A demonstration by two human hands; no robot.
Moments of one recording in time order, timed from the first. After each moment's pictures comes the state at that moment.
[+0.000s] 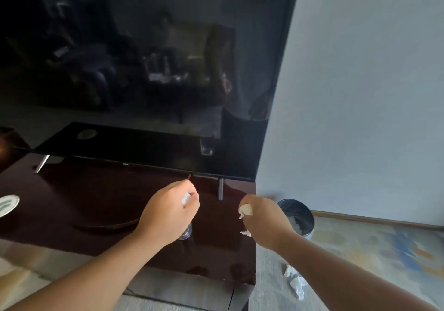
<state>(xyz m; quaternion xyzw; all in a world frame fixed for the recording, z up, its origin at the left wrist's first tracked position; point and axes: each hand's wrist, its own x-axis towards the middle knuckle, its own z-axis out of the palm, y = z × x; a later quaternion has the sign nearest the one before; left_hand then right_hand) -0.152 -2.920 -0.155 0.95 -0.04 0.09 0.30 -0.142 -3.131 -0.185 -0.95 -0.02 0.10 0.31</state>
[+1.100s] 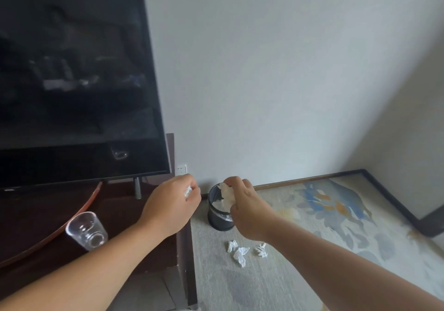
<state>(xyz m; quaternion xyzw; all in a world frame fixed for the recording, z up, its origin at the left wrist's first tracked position) -0.182 -3.092 -0.152 0.91 -0.23 0.03 0.33 -0.244 -3.273 -0.157 -0.94 0.05 0.05 0.32</state>
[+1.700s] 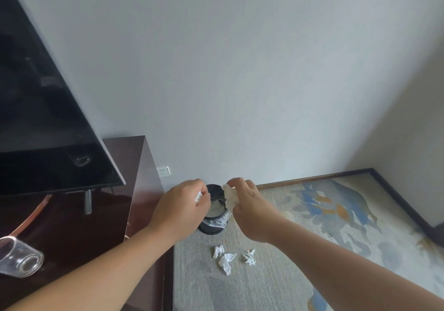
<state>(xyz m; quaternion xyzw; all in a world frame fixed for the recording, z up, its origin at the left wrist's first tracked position) -0.167 -3.284 -0.165 0.93 -0.22 0.02 0.30 -0.212 -3.458 -0.181 -0.93 0.03 0.07 0.35</state>
